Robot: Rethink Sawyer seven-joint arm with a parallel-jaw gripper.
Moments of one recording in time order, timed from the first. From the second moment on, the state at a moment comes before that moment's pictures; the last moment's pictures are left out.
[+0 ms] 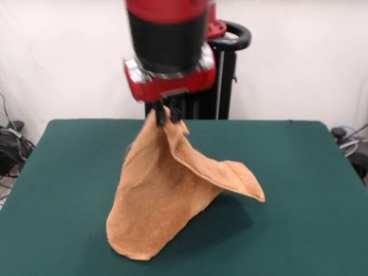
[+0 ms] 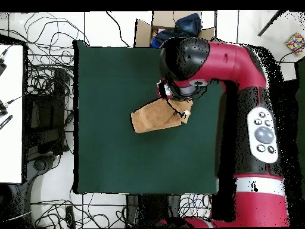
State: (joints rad) arm -0.46 -0.62 0.35 1.13 -0.30 1.43 1.30
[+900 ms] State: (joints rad) arm -0.69 -0.76 0.49 1.03 -0.26 1.59 0.90
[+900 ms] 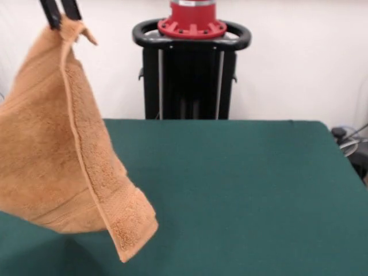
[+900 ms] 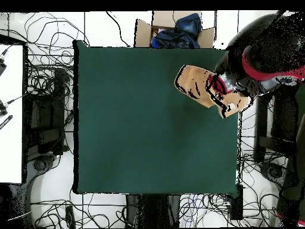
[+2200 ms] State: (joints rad) arm -0.70 -0.73 0.54 0.88 -0.27 1.60 0.83
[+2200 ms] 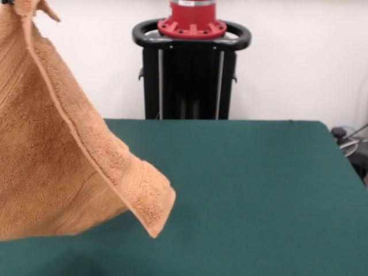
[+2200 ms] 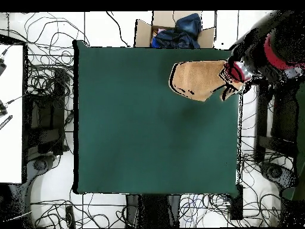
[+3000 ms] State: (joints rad) arm -0.72 -0.73 0.59 0.76 -0.28 1.46 0.83
